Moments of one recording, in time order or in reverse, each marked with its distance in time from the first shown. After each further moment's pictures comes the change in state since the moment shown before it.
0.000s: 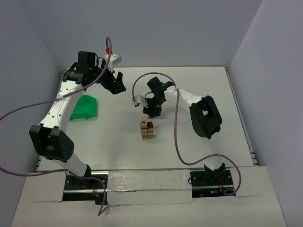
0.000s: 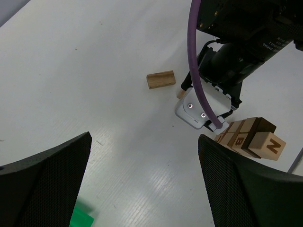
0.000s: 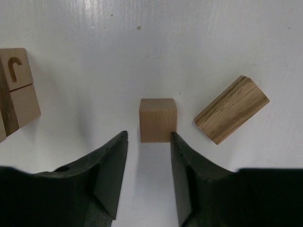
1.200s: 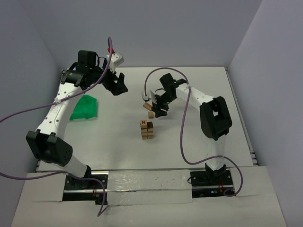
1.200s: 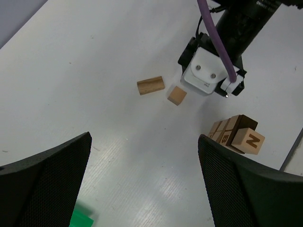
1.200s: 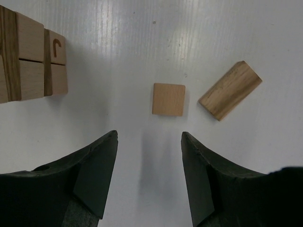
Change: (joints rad) left arm -0.045 -0.053 0.017 -0.041 0.006 0.023; right arm -0.132 -0.118 -0.100 -0.004 -0.227 -0.093
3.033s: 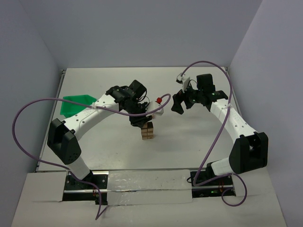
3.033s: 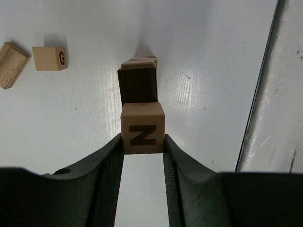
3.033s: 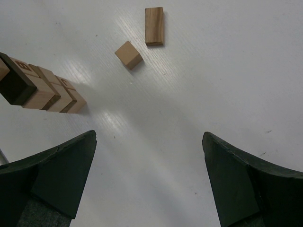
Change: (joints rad) left arm -0.498 0.103 -0.148 -0.257 -0.247 0.336; right arm -0.250 -0.584 -0.416 0.290 0.071 0.726
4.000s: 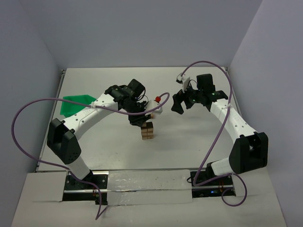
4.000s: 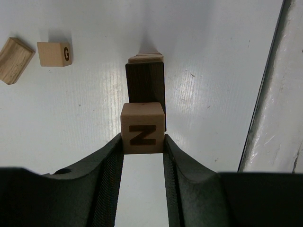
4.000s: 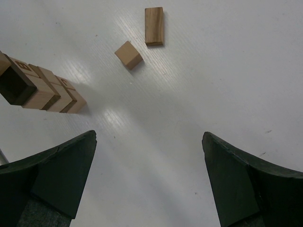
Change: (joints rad) left arm 0.019 0.000 0.000 0.000 0.001 0.007; right arm 0.000 0.000 0.000 0.000 0.000 0.000
